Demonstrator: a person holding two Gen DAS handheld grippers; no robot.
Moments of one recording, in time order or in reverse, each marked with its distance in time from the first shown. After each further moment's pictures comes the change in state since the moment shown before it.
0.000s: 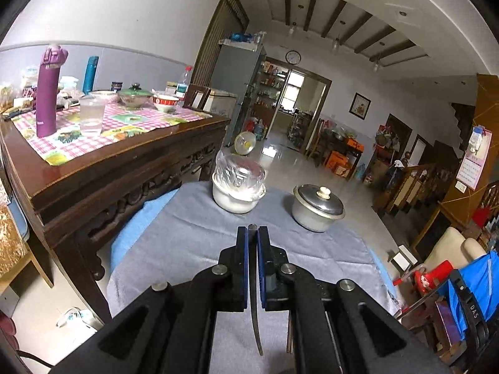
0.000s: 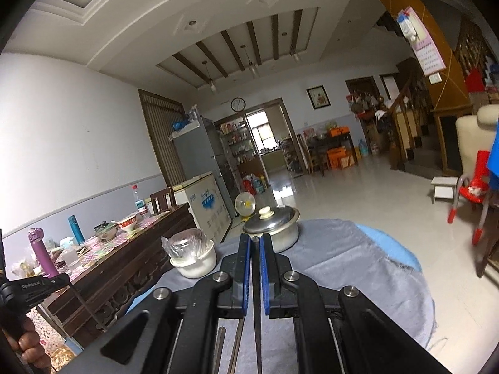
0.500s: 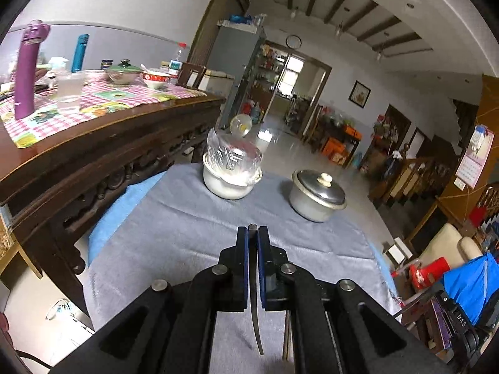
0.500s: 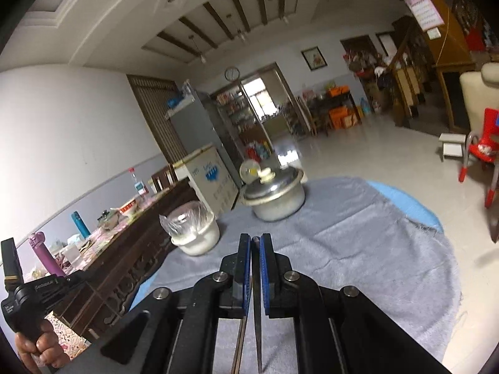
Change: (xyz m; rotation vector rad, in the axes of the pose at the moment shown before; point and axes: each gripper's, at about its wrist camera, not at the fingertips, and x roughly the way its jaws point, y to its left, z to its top) left arm 0.057 0.000 -0.003 -0.034 0.079 -0.024; right arm 0.056 -0.022 -0.025 0.104 0.154 0.035
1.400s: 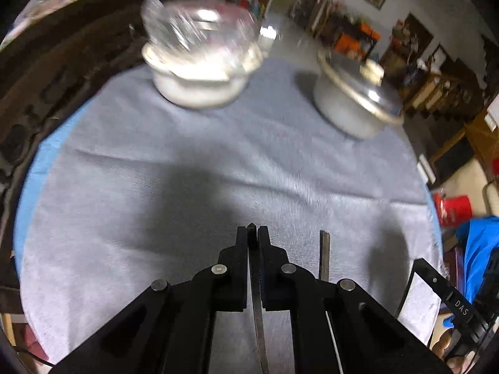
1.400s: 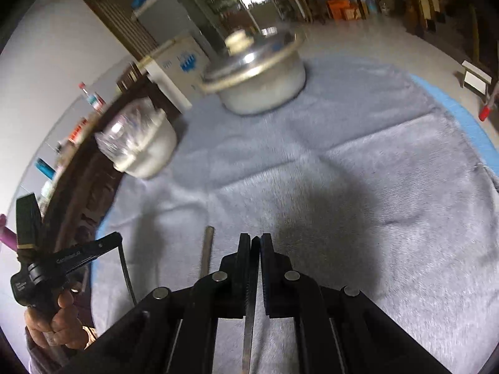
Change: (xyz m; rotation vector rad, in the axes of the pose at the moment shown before) left arm 0.253 -0.023 -0.010 0.077 0.509 0.064; right arm 0.237 -0.052 -0.029 0.051 0.579 -0.021
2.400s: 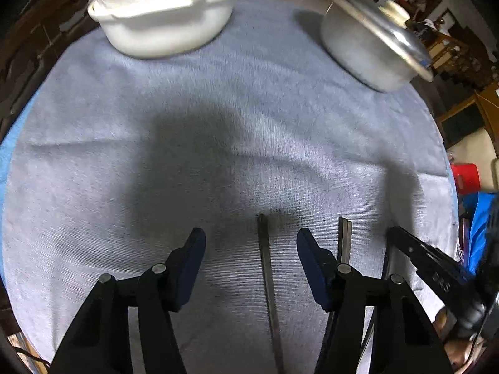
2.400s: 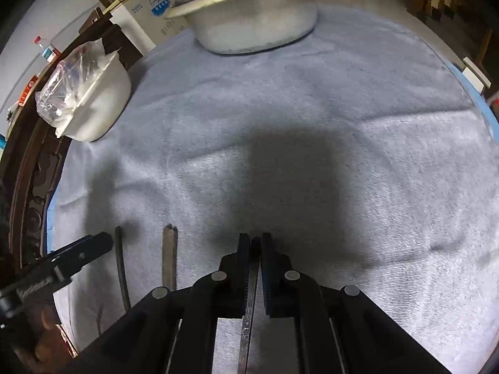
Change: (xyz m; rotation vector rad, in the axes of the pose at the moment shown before) left arm 0.095 -0.016 0.010 0.050 0.298 0.018; right arm 0.110 0.011 0.025 -0.043 0.292 -0.194
